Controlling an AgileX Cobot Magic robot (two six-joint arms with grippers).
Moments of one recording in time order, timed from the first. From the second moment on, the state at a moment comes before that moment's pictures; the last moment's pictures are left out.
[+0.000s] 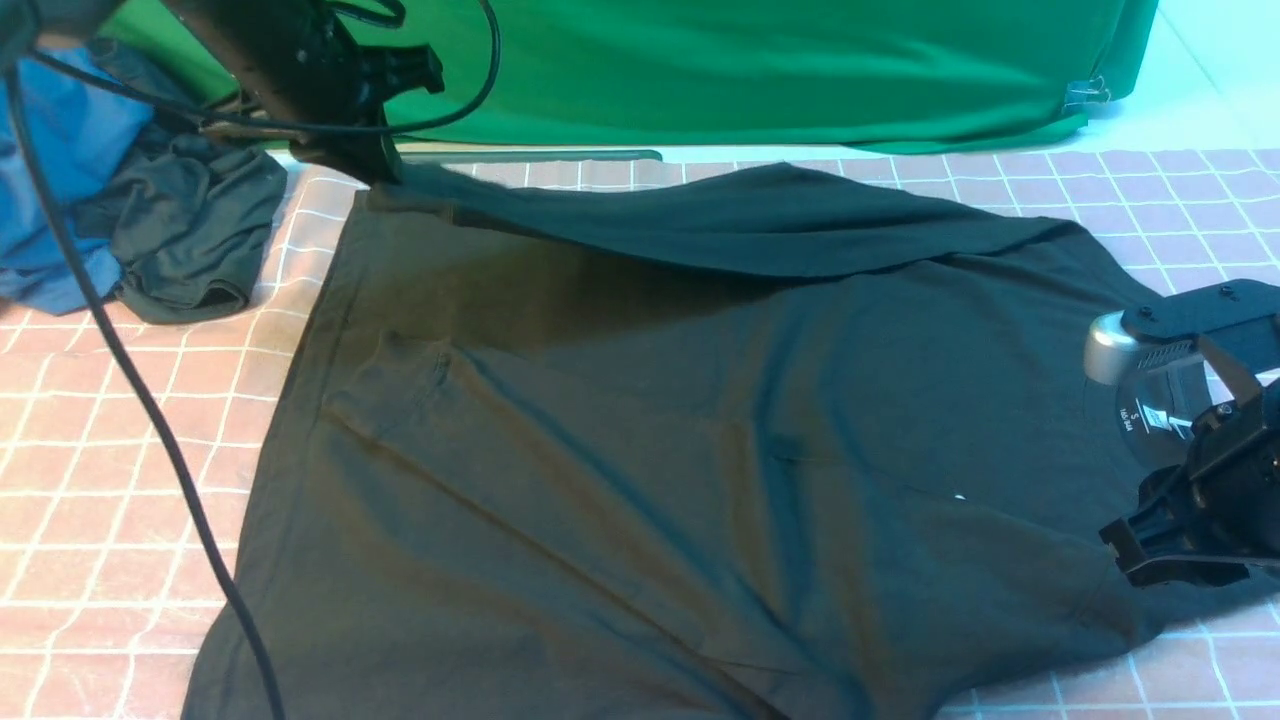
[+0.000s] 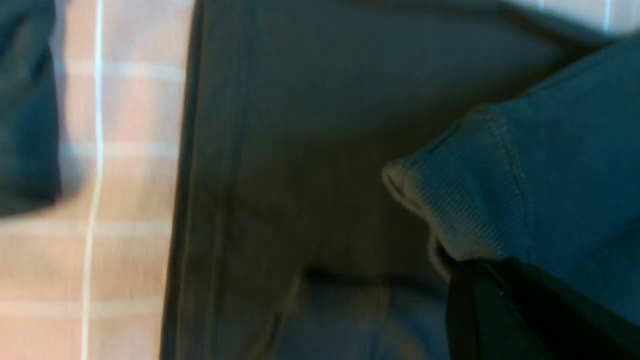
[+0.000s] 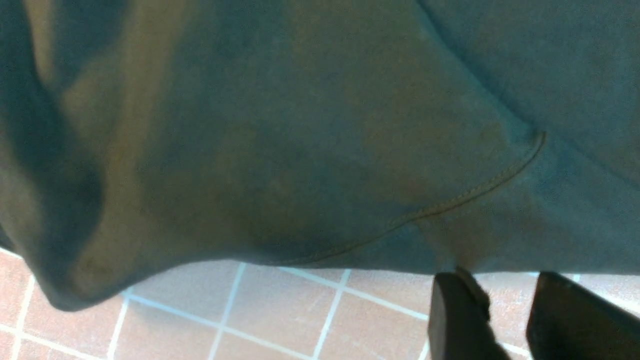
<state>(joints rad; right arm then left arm) 0.21 1.32 -0.82 0.11 0.87 -0.11 -0.04 2.09 -2.02 -0.16 1.19 -0.11</state>
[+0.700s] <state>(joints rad) 0.21 1.32 -0.82 0.11 0.81 -0.11 -0.08 1.86 -1.62 -0.14 1.22 -0.21</state>
